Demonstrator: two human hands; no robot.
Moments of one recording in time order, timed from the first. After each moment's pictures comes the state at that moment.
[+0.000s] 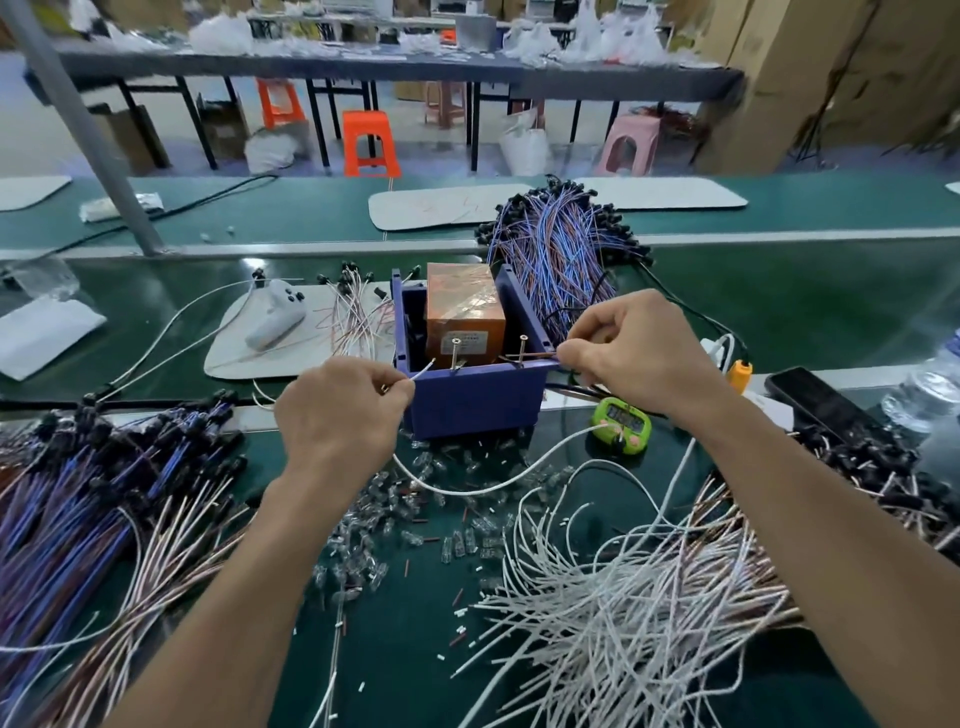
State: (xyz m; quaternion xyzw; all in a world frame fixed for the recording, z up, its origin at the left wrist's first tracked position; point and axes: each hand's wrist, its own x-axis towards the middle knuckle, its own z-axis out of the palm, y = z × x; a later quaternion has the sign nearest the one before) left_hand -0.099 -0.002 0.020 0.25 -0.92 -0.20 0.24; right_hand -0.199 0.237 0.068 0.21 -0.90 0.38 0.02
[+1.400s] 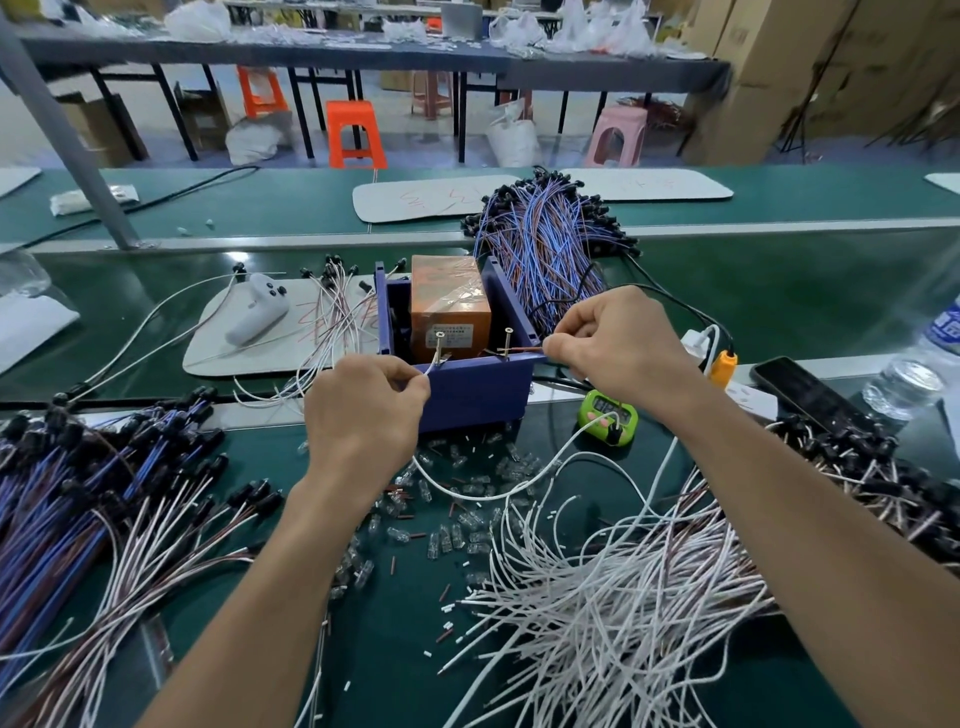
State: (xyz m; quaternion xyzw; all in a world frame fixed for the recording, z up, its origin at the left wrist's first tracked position) left_hand -0.108 0.021 0.008 0.21 -0.89 -0.32 0.25; right_hand -0.206 0.234 0.061 0.17 -0.92 0.37 0.01
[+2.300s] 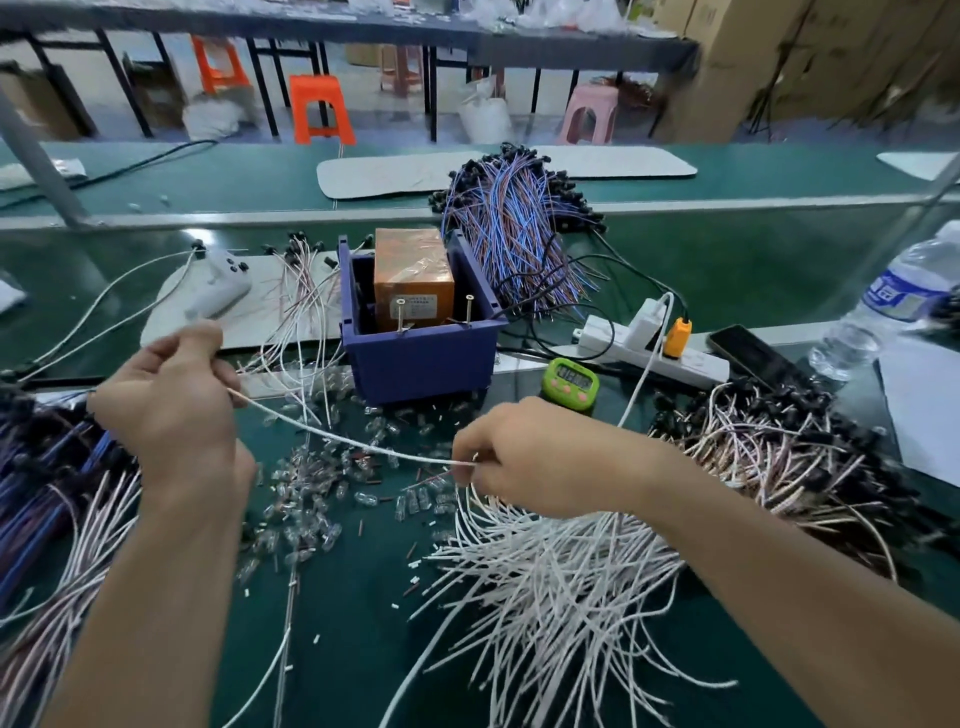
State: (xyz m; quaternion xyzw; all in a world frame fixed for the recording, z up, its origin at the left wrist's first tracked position) left_hand -0.062 -0.020 0.020 0.33 -0.51 -0.67 0.42; right_hand -0.111 0.230 0.051 0.36 -0.89 0.13 -0.23
